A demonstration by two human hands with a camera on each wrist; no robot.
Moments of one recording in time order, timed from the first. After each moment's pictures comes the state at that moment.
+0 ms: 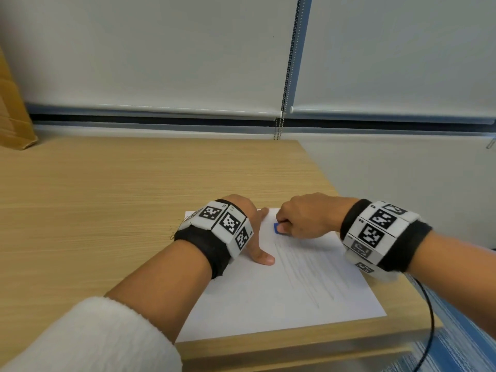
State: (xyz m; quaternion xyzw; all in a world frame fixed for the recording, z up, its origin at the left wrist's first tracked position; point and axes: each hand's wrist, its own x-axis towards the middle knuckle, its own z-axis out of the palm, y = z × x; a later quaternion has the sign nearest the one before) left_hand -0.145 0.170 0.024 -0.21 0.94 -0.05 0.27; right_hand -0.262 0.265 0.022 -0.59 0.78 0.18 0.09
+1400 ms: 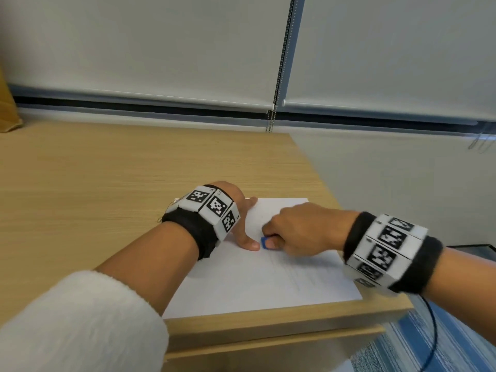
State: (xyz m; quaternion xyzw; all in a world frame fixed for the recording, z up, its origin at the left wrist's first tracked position) left_hand -0.146 0.176 0.028 -0.21 0.93 -0.07 0.28; right_hand -0.225 0.304 0.024 -0.64 0.74 0.19 0.10
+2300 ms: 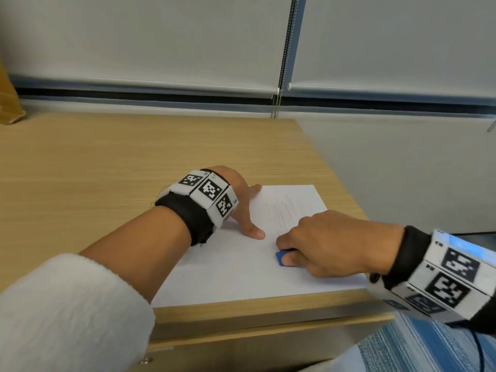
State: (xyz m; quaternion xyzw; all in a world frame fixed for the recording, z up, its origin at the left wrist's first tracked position) left_hand -0.151 0.173 0.033 -0.22 0.91 -0.05 0.34; right_hand -0.205 0.344 0.024 -0.66 0.72 0.18 0.10
